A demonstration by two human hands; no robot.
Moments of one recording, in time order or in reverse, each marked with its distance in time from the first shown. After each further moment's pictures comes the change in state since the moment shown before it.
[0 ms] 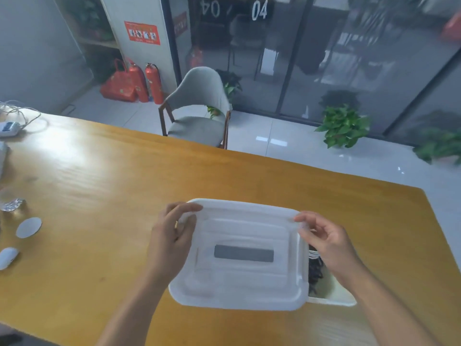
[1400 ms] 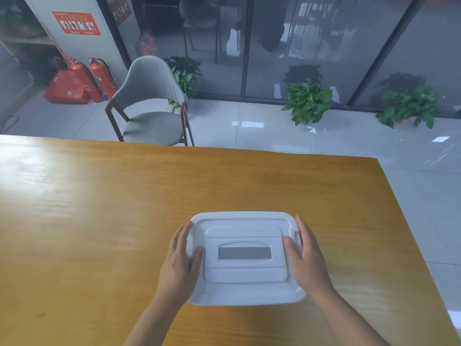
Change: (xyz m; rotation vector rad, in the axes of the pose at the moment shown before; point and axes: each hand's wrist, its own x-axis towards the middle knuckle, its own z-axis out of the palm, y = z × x) left_hand -0.030 -0.049 0.159 0.325 -0.323 -0.097; right_hand -0.014 0.120 -0.090 -0.435 0.296 0.167
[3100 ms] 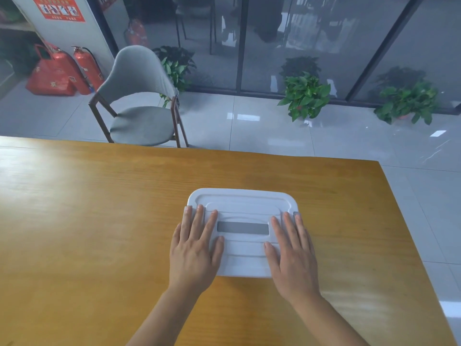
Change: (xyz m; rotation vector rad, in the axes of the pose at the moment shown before) left_hand 0.071 0.032 0.049 0.530 0.108 0.247; right_hand 0.038 -0.007 0.020 -0.640 0.148 -0.386
